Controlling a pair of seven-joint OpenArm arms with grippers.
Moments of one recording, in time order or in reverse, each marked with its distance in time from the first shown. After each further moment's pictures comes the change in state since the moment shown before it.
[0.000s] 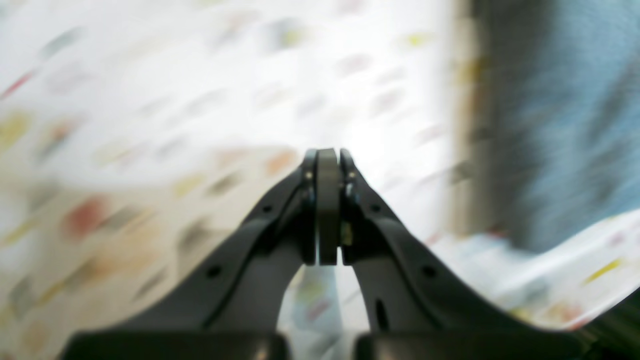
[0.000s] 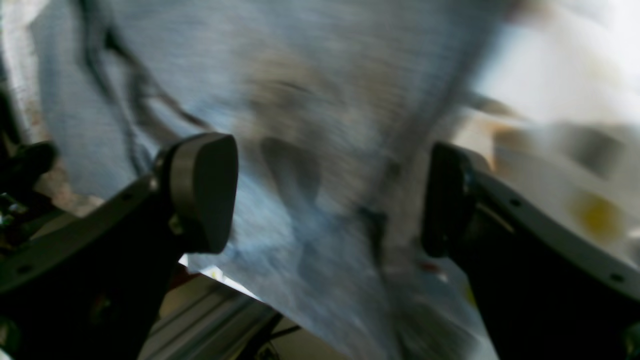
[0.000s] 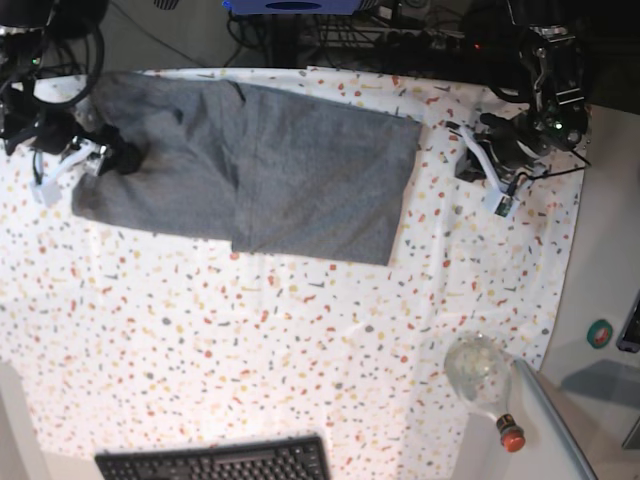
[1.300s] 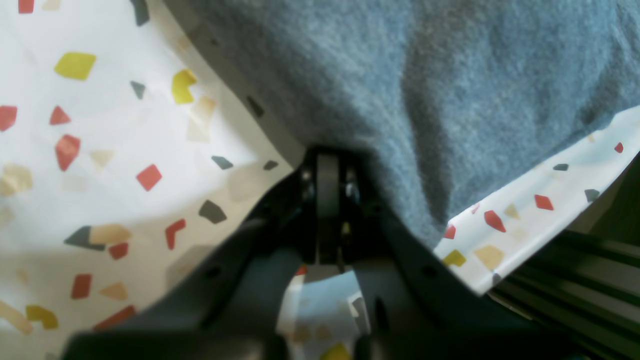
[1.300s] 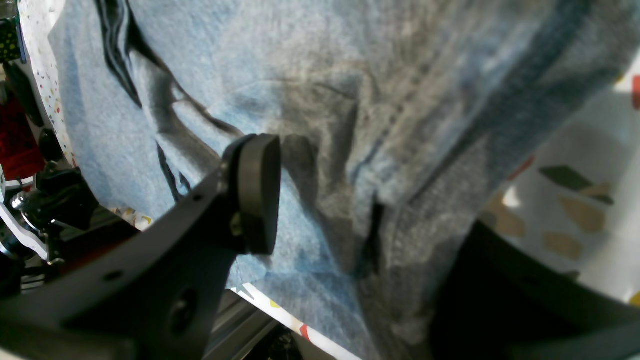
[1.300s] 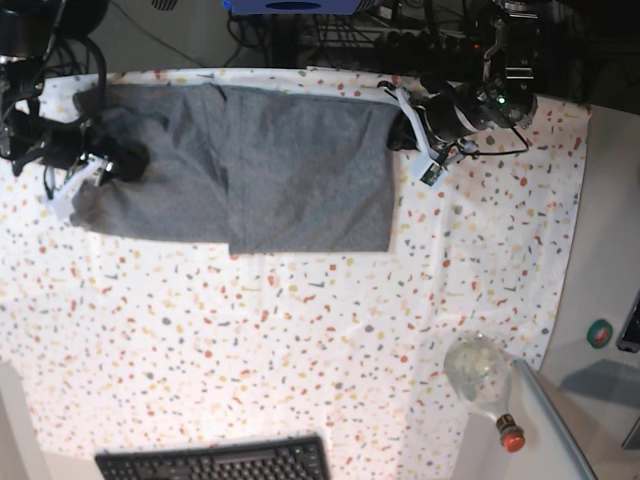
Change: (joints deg) left arm 5.3 1.7 14.6 0.9 -1.2 0.1 -3.3; right arm 6.4 1.8 -3.7 -9.4 1.3 0.6 -1.4
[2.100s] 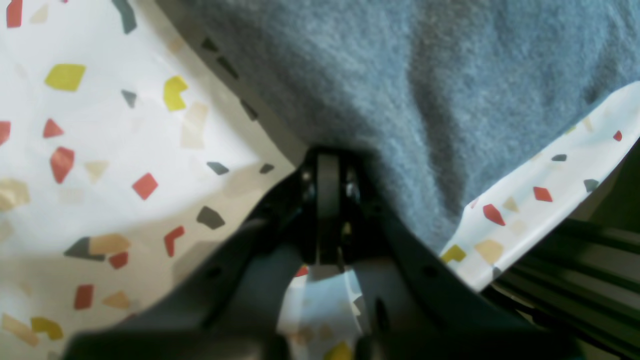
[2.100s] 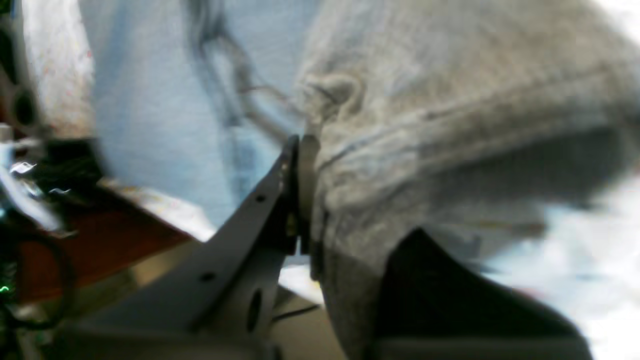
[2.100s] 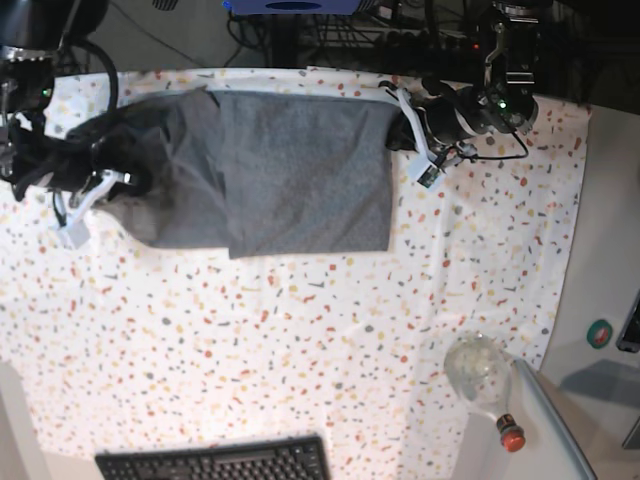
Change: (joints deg) left arm -1.1 -0.1 -0.4 -0.2 0.4 -0.3 1.1; right arm -1.9 -4.8 0.0 21.7 -1.8 -7.0 -11.9
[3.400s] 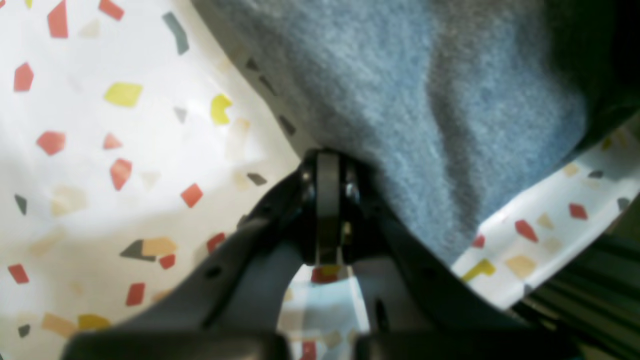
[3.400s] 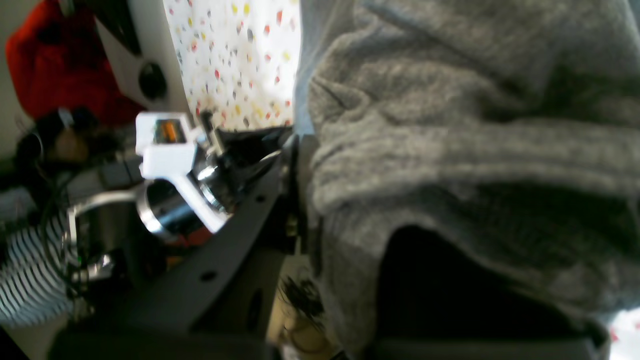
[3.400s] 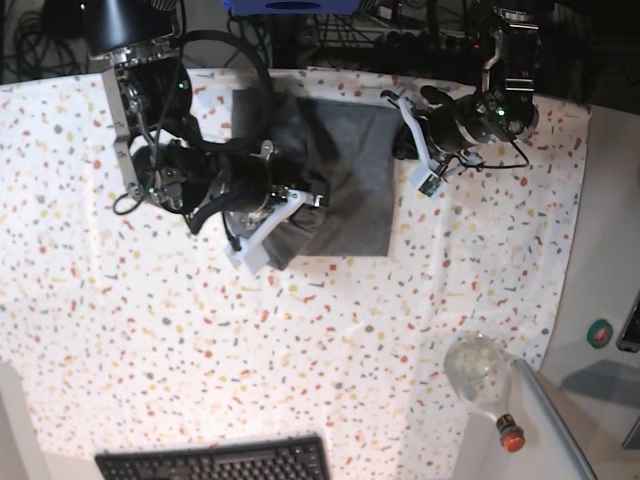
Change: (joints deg) left arm -1.3 -0.8 0.9 1.3 1.3 1.7 1.1; right arm 4.7 -12.2 -32.6 6.7 -0.9 -26.4 8.3
